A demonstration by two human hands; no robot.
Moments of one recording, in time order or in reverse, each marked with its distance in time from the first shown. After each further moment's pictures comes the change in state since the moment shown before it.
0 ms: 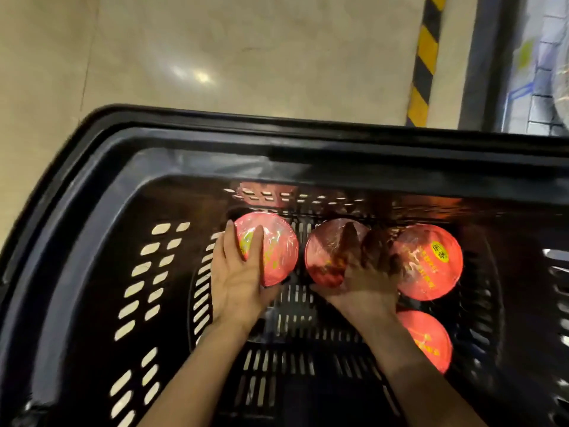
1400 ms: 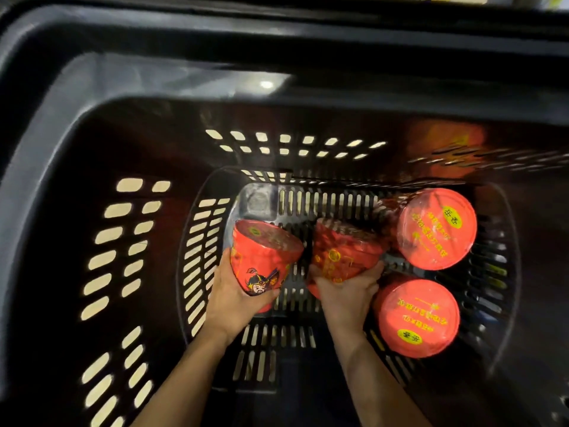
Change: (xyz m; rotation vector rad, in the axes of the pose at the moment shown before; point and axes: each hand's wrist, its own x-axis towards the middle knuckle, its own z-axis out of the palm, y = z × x) left_hand -0.038 -0.038 0.052 -0.669 -0.200 -0.294; right_hand -0.020 -0.027 0.083 1.099 0.172 0.545
